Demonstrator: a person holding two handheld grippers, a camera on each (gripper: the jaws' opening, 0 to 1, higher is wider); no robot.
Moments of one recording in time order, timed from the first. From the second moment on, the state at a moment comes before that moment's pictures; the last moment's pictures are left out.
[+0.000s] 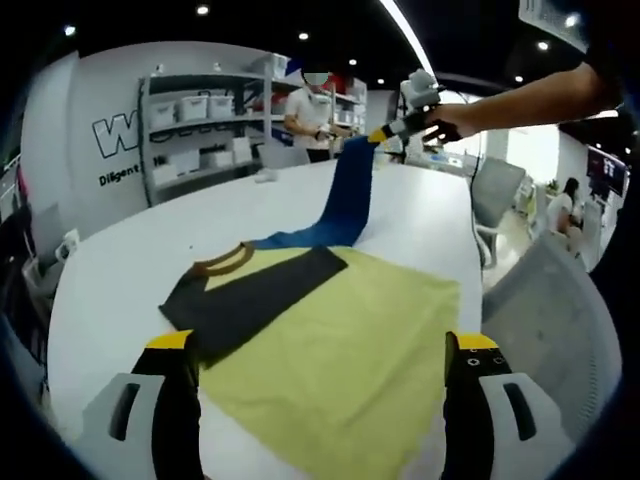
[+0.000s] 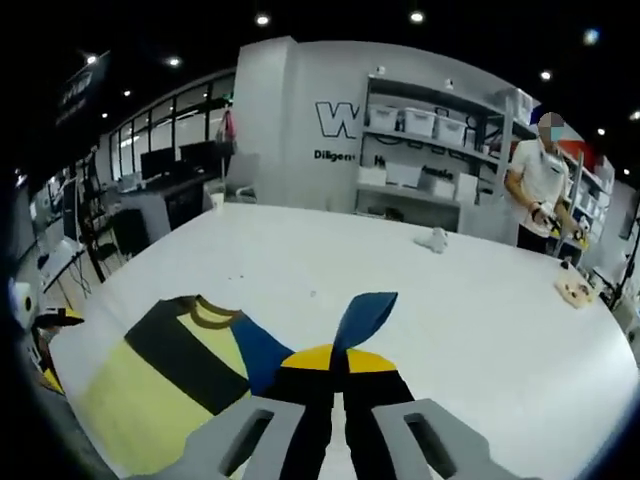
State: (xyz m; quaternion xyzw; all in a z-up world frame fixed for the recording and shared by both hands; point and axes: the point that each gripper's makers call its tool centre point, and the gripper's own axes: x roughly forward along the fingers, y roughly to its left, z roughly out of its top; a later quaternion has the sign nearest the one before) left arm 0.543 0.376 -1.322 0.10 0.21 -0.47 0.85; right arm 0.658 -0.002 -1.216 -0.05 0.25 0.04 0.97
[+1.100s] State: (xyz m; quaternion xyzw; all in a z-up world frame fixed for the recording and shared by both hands) left arm 0.542 0.406 -1.324 0.09 0.21 -0.42 0.88; right arm 0.678 0.093 -1.183 -0.04 0.20 0.16 0.97
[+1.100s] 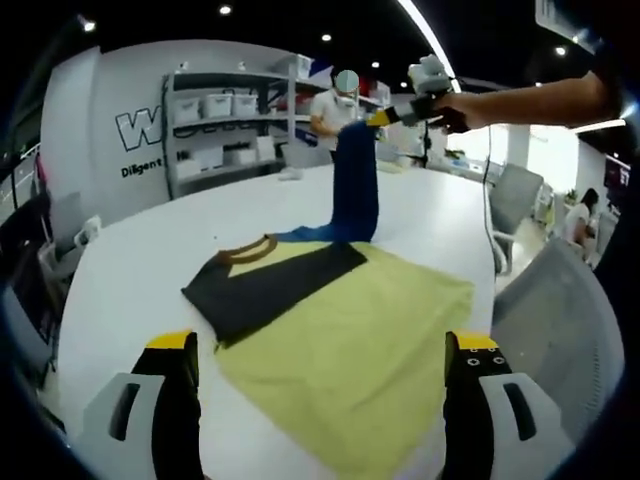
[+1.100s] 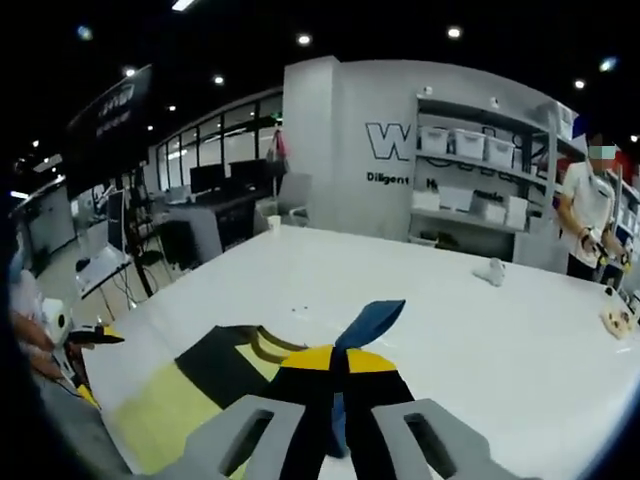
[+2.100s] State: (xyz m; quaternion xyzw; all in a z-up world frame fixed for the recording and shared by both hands) left arm 0.538 0.414 -1.329 0.08 0.20 -0.44 0.87; right arm 0.686 0.163 -1.169 -0.05 0.20 0.17 0.96
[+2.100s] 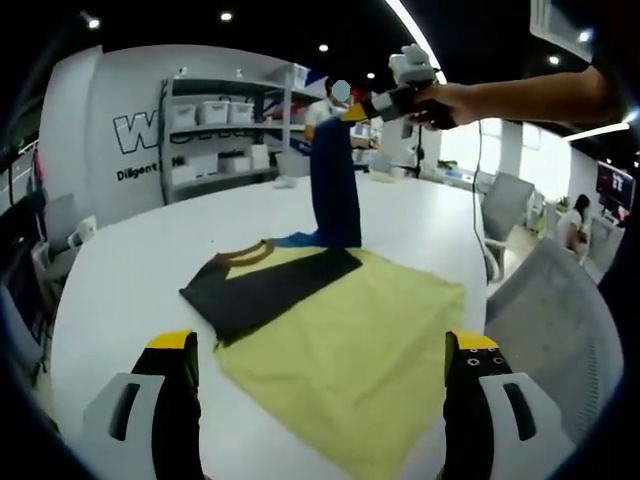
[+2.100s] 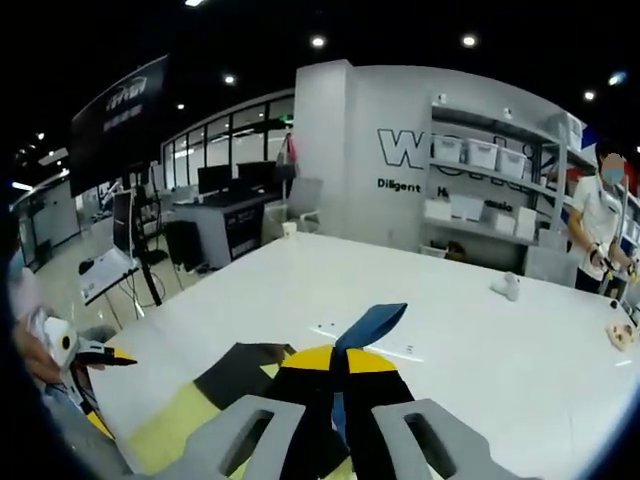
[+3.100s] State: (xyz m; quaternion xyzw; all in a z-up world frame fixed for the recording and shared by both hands) left arm 0.526 0.423 -1.335 0.08 0.21 -0.44 0.87; right arm 0.705 0.241 -1.185 -0.01 0.20 0.24 0.95
